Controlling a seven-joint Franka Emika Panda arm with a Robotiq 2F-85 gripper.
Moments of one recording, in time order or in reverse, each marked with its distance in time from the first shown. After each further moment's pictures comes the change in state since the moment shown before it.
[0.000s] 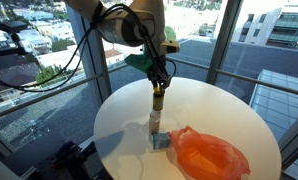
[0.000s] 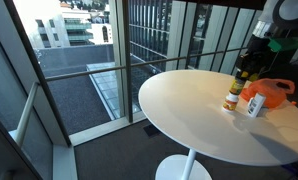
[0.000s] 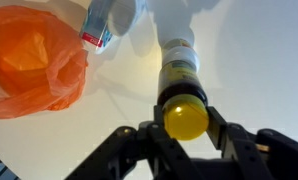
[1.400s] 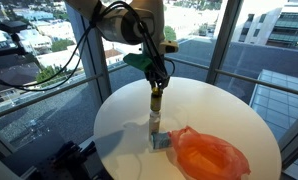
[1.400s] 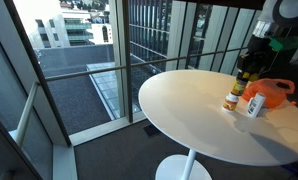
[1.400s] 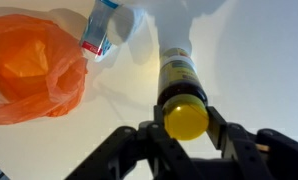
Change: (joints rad) arm 0.003 -0.004 0.005 0.007 0.000 -0.048 -0.003
